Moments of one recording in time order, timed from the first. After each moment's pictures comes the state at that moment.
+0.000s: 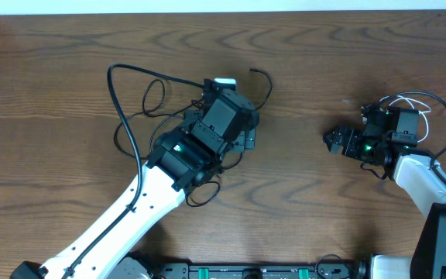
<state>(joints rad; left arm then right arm) -0.71 1.36 1.27 -0.78 -0.31 -0.51 -0.14 1.53 0.69 -0.23 -0.41 0.20</state>
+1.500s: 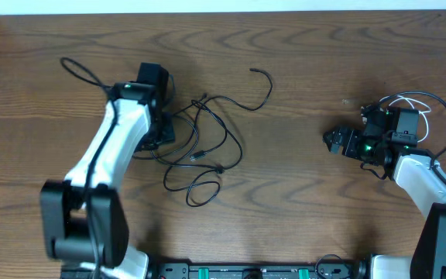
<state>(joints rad) -0.14 1.73 1.27 -1.08 -0.17 -0.44 -0.14 1.53 0.69 -0.23 -0.42 0.19</state>
